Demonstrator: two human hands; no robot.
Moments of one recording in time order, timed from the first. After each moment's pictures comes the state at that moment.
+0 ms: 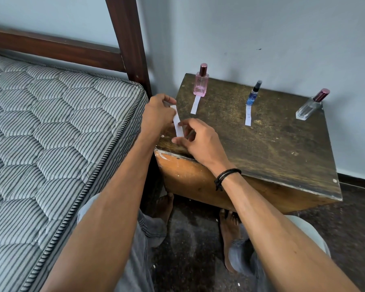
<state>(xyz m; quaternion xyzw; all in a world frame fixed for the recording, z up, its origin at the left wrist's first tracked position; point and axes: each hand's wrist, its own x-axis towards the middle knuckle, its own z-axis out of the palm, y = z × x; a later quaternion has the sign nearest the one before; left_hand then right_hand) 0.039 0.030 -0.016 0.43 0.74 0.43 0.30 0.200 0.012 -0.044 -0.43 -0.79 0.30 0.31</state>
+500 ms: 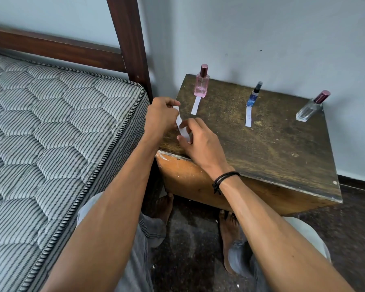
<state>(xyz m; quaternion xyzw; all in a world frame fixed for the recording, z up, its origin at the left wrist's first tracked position) 0.048 0.031 -0.014 0.41 0.74 0.43 0.32 0.198 0.008 -0.049 -0.42 -0.83 0.18 0.30</state>
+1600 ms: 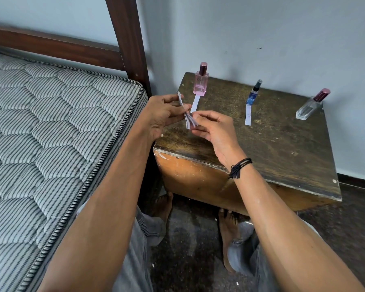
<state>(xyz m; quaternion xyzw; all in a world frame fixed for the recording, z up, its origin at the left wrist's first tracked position) 0.045 0.020 0.006 0.32 0.55 0.52 0.56 0.217 0.030 -0.022 -0.45 -0.45 0.65 0.42</state>
